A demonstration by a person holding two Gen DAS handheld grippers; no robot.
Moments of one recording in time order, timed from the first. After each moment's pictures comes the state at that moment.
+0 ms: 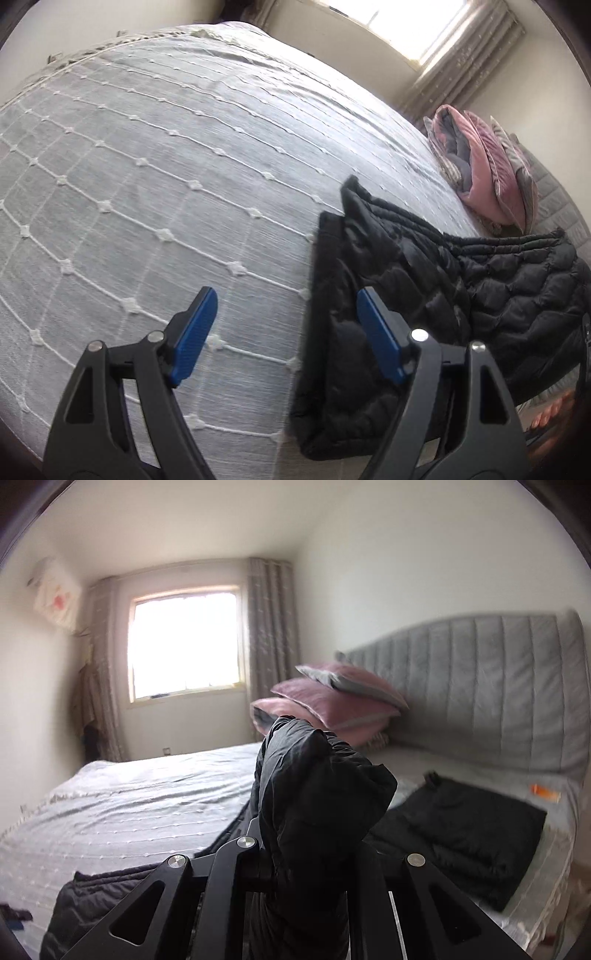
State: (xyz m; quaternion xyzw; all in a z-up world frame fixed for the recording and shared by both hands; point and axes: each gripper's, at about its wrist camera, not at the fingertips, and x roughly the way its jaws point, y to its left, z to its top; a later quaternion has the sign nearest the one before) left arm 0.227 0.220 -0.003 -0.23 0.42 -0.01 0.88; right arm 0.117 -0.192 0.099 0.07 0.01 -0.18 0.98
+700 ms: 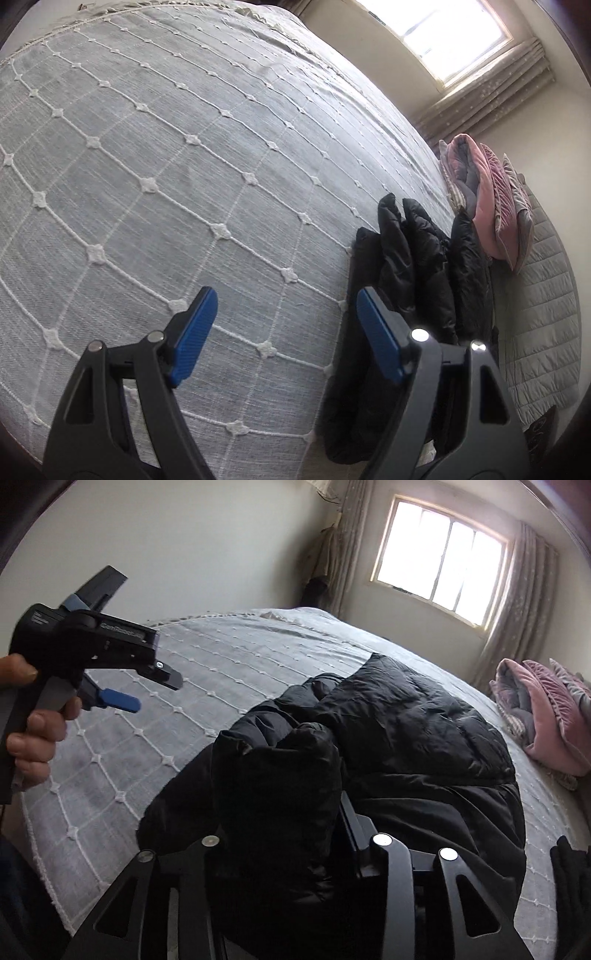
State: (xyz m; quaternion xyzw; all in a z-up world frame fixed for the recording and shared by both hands) left arm 0.232 0.268 -0.023 -0.31 0.44 -0.01 0.84; right arm 0.173 0.048 -0.019 -0.18 0.22 0.21 0.93
